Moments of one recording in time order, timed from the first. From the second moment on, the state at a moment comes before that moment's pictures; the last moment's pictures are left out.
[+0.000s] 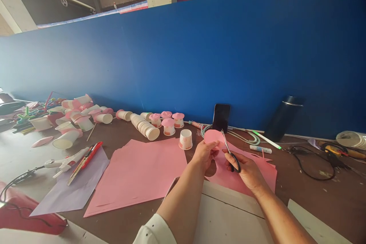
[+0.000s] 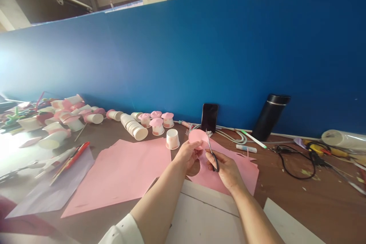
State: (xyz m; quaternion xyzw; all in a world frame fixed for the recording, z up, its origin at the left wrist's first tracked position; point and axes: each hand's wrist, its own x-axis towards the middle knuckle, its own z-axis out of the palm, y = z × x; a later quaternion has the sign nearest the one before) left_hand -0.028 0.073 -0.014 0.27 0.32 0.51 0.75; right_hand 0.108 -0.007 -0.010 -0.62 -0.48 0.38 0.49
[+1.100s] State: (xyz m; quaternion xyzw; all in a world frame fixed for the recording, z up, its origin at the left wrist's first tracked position) left_hand -0.030 0.071 -0.012 0.26 0.33 0.49 0.76; right_hand 0.112 -0.007 -0.010 -0.63 -0.49 0.37 0.47
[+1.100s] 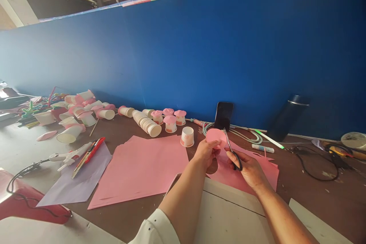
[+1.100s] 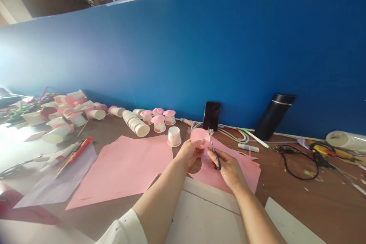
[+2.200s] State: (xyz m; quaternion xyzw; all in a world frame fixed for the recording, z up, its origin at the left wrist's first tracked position) left_hand -0.028 0.073 -0.014 0.29 0.34 0.47 0.76; right_hand 0.111 -0.008 -0.007 -0.64 -0.48 0.36 0.48
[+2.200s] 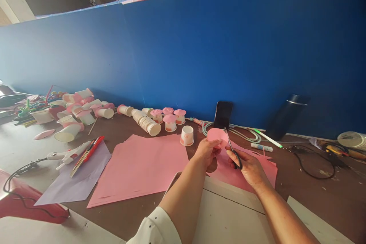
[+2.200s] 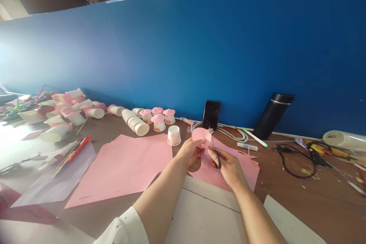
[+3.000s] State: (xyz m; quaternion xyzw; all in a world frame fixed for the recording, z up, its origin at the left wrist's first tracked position) left_hand -0.027 0.072 -0.012 0.29 0.34 0.47 0.76; right_hand 0.114 -0.009 -0.009 -0.63 -0.52 0.33 0.47
